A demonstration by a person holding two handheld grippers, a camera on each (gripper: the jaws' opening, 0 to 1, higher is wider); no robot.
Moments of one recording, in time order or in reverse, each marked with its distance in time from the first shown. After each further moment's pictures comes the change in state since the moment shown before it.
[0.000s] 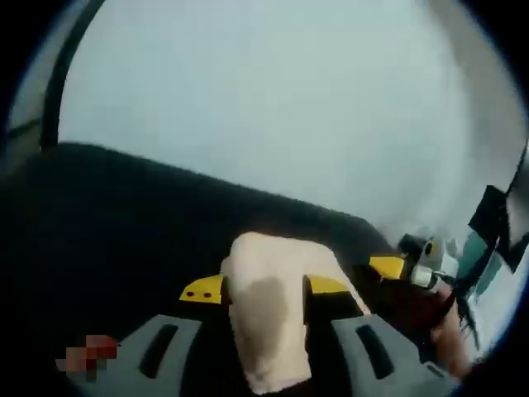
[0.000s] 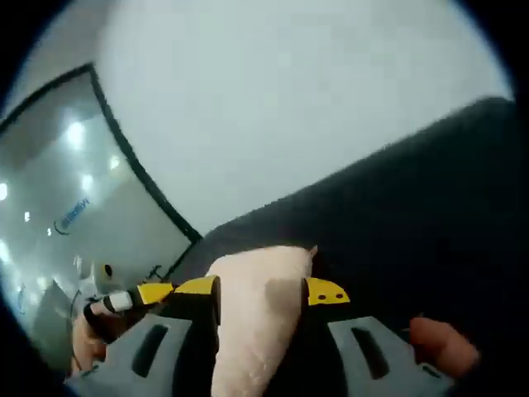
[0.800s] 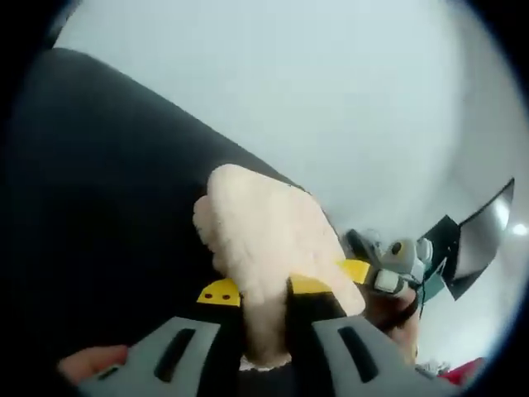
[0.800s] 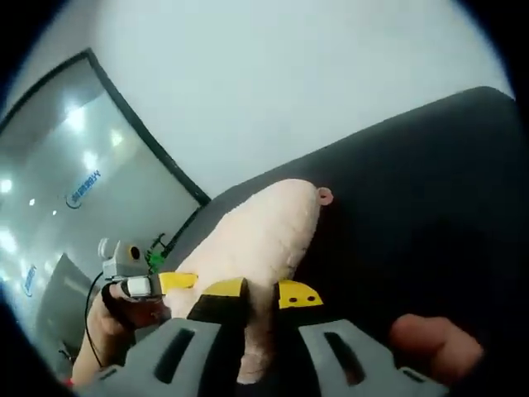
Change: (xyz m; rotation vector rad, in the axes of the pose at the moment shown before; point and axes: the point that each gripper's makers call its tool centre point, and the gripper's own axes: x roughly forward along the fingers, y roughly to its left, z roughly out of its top) left arm -0.017 -0.099 -0.072 -0.041 0.066 -0.240; right arm -0.090 0.034 -0.028 -0.162 0.014 0.070
